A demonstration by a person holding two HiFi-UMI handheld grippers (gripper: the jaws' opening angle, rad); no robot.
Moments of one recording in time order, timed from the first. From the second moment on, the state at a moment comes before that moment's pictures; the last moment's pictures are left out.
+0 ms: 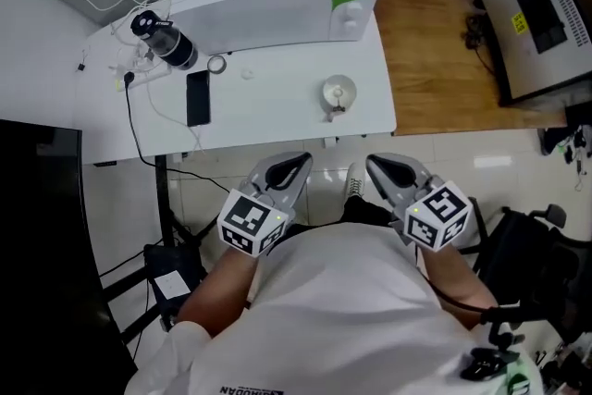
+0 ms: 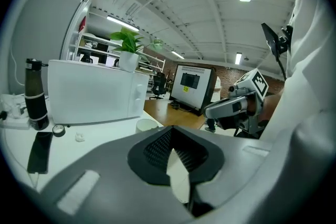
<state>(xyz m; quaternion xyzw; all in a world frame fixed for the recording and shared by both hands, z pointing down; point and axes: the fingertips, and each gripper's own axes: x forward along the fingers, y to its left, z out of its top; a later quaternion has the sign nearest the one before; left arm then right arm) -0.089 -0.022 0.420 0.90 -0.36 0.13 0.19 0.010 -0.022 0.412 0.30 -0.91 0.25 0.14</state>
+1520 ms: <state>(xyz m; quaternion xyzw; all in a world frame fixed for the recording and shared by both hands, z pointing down) -0.034 -0.134 0.468 0.91 -0.27 0.29 0.04 0.058 -0.137 0.433 0.33 -0.89 0.29 0.12</state>
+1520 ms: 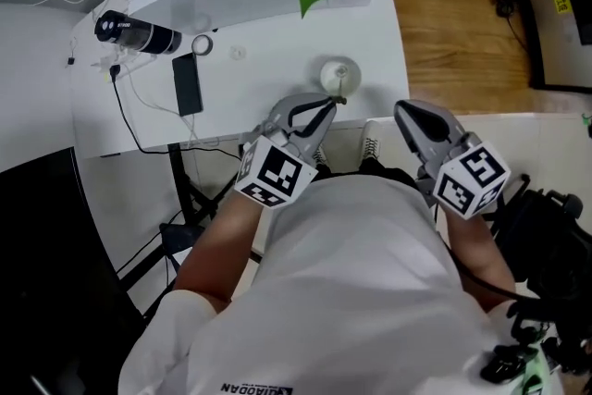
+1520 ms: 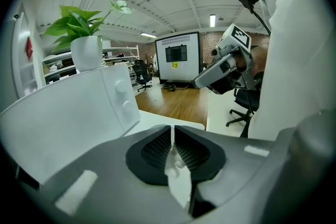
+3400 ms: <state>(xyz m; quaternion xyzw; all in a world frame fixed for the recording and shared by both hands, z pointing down) -0.012 -0.137 0.525 0.89 -0.19 0.41 -0.07 0.084 -0.127 0.442 0.38 -0.87 0.30 0.10</state>
